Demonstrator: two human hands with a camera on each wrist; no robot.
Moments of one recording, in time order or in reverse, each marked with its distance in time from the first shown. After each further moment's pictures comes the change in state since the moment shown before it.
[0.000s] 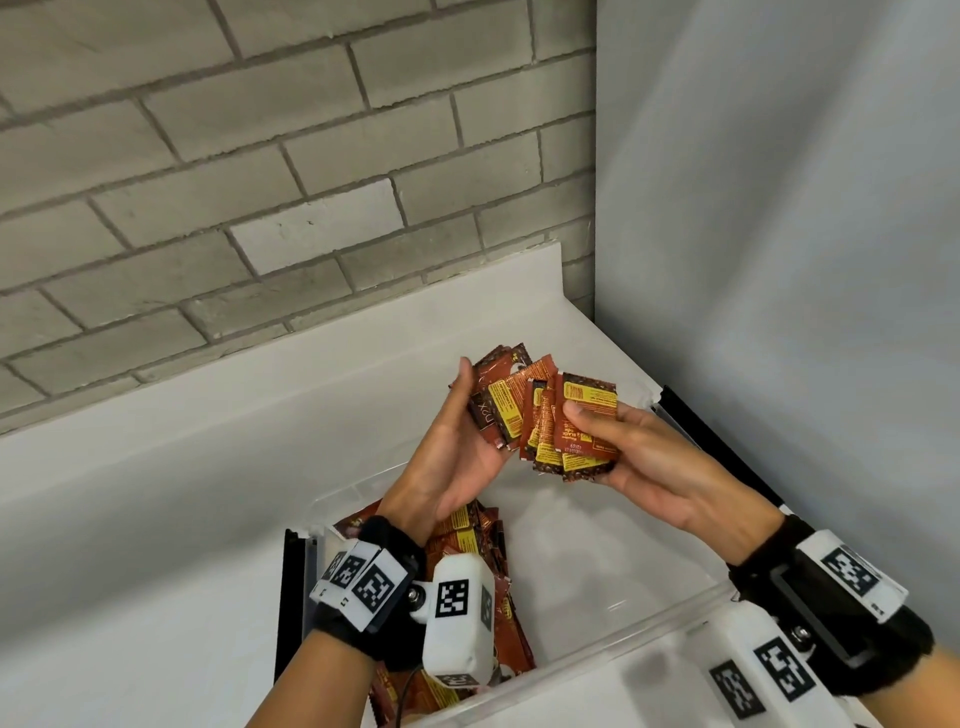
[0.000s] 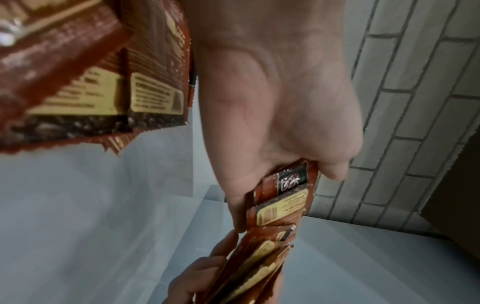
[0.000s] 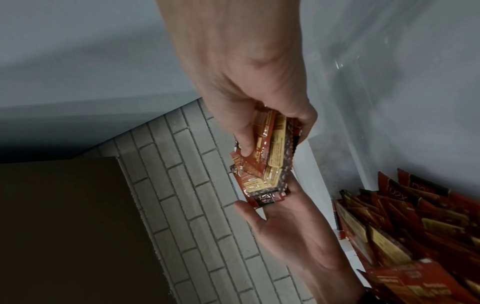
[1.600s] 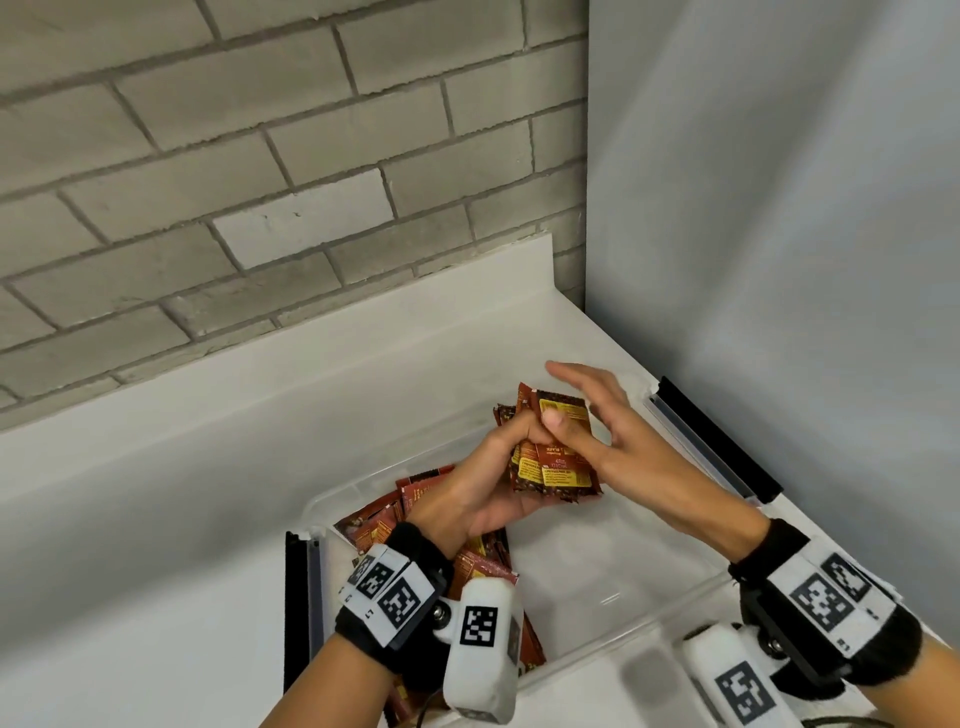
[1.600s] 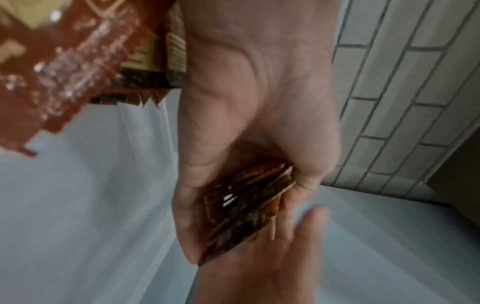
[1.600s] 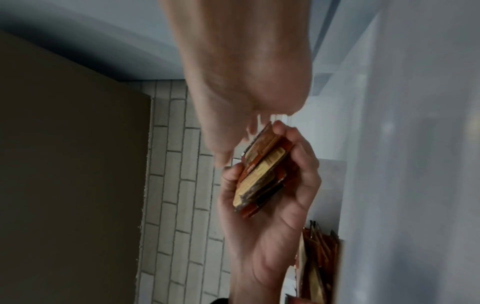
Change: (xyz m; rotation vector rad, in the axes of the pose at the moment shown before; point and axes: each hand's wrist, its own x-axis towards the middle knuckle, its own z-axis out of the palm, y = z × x) left_hand -0.006 -0.018 0.015 0.178 -0.071 -0.328; right_hand -0.007 0.010 0.009 -0.768 -0.057 -0.439
